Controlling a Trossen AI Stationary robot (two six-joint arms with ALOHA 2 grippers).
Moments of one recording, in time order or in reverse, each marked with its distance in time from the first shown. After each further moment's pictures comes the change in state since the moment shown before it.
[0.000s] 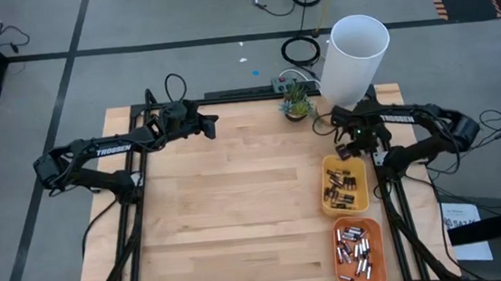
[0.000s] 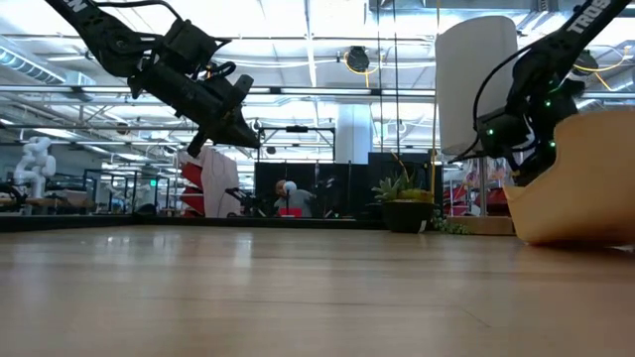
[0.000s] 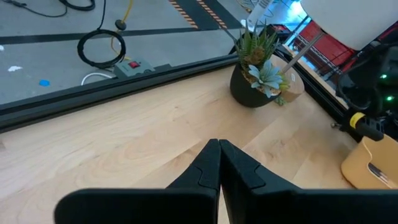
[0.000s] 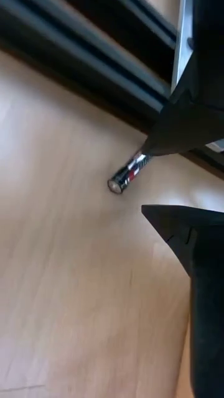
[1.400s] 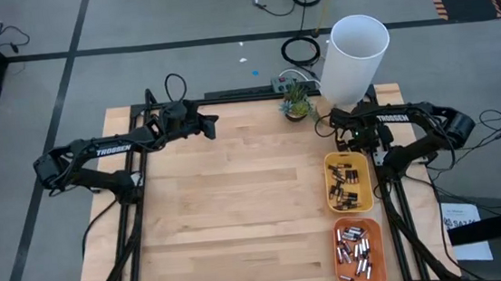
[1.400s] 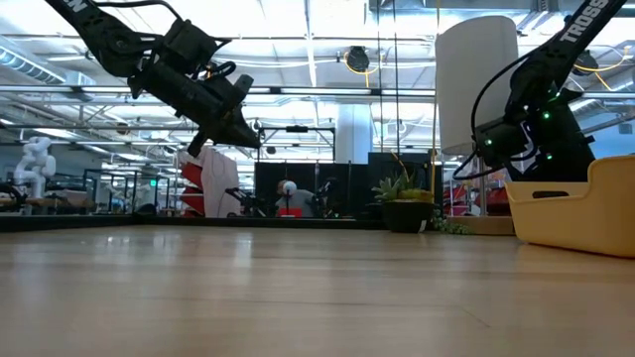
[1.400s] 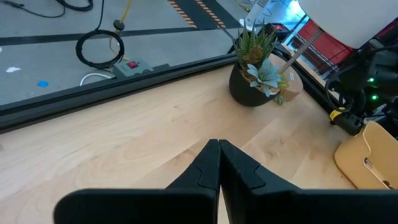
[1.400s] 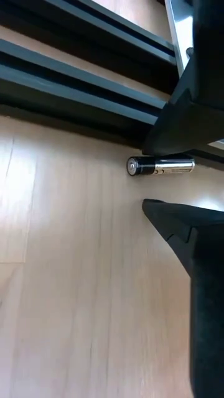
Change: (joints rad) left arm 0.000 0.000 0.000 0.000 0.006 0.008; right arm -0.009 0.059 -0.023 0.089 0.101 0.202
